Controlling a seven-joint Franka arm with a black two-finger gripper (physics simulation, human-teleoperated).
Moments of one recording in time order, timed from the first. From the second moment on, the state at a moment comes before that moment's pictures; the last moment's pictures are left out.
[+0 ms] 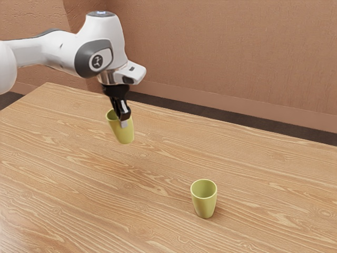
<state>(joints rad) -0.22 0.07 0.13 -1.81 0.04 1.89 0.49</state>
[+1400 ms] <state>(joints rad) -0.60 0.08 0.18 -1.82 0.04 1.89 0.48</state>
